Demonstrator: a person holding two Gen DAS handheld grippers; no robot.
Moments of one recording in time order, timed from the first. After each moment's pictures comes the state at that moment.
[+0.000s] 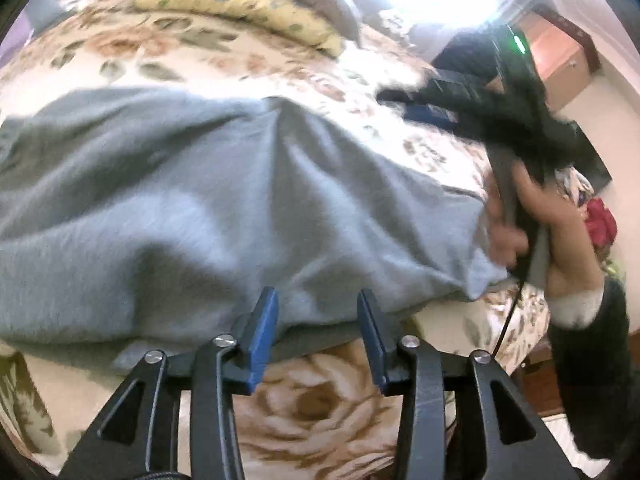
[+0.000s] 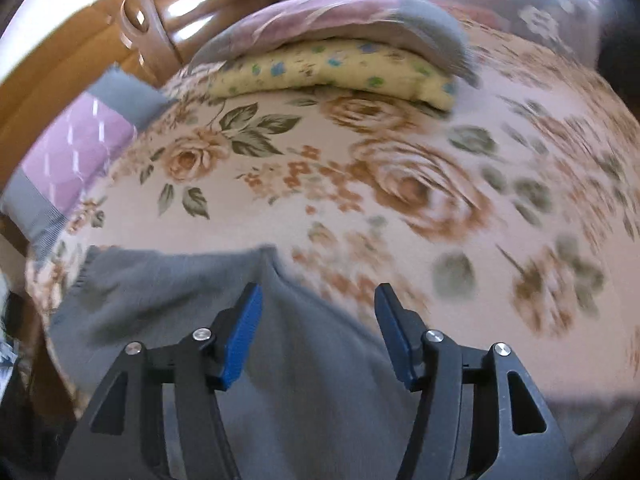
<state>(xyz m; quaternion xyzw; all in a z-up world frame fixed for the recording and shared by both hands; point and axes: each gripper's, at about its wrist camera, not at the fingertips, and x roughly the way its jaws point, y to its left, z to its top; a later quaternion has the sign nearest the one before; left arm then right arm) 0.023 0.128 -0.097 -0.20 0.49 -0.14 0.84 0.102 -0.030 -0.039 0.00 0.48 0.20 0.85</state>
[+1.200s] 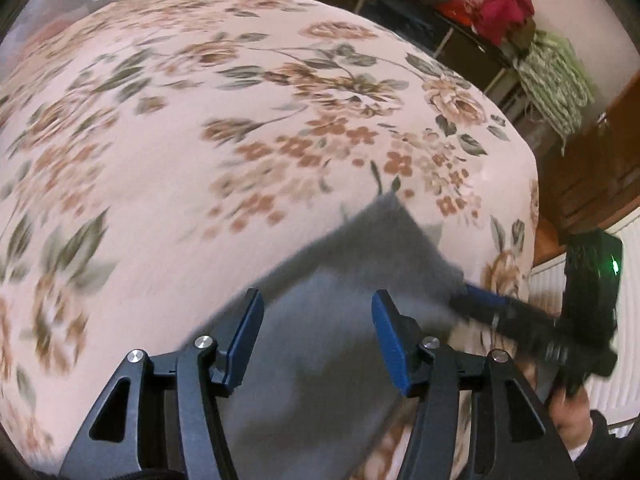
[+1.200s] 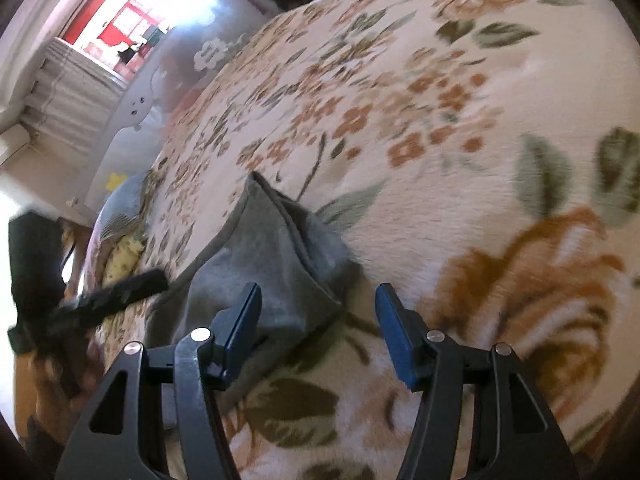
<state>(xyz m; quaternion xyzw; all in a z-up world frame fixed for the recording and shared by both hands) 0.212 -0.314 -0.085 0.12 0.54 -0.40 0.73 -0.095 -0.470 -0.093 0.39 0.38 -0.10 0.83</state>
